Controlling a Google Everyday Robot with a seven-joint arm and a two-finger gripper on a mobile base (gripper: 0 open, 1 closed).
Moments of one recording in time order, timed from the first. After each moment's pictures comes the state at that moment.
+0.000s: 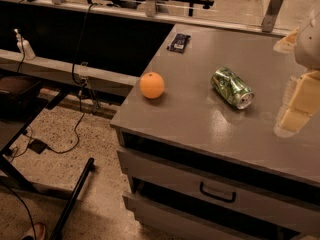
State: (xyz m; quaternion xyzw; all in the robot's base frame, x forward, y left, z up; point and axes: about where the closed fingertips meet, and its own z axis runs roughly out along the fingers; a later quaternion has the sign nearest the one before) arm 0.438 -0.216 0.977 -0.60 0.78 -0.04 0.16
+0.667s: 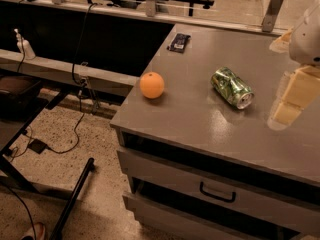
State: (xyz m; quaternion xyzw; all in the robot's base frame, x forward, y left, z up) arm 0.456 -0.215 0.971 -0.60 0.79 -0.01 0.17
